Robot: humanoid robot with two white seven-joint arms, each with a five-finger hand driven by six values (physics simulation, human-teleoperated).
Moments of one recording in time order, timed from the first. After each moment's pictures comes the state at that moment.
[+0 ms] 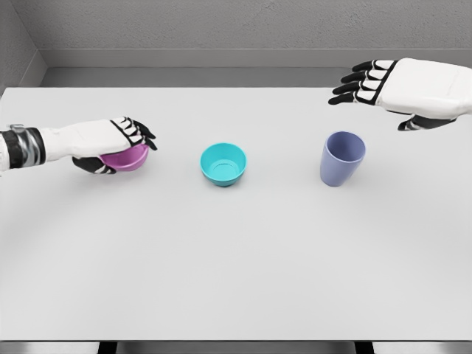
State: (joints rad) left arm -0.72 0.78 -0.71 -1.30 -0.45 -0.61 -0.49; right arm -0.73 -1.01 0.48 -1.71 0.27 -0.61 0.61
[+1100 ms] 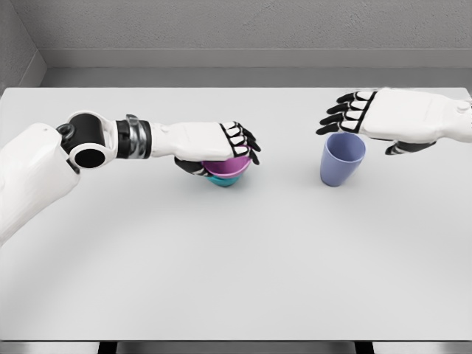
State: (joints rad) left arm -0.88 0.50 -0.91 -1.34 -0.47 -0.61 -0.50; right arm -0.73 -1.01 0.58 -1.72 0.28 -0.61 0.61
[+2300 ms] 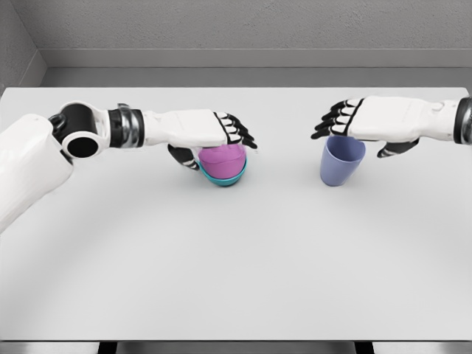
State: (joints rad) left arm -0.92 0.52 -0.91 -1.29 -0.41 -0.61 -0.49; right arm -0.83 -0.94 0.74 -1.58 0.33 -0.61 0.61
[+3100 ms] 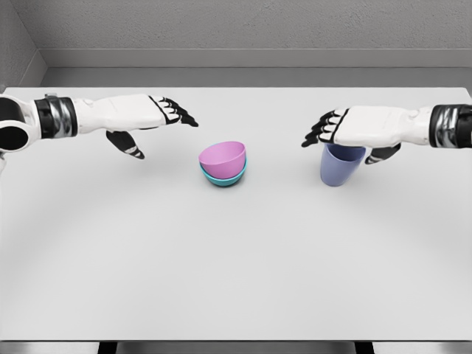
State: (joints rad) left arm -0.91 0.71 -0.89 -1.26 -0.29 -0.61 -0.49; right arm -0.86 -0.87 0.82 -1.49 0.36 -0.61 0.61
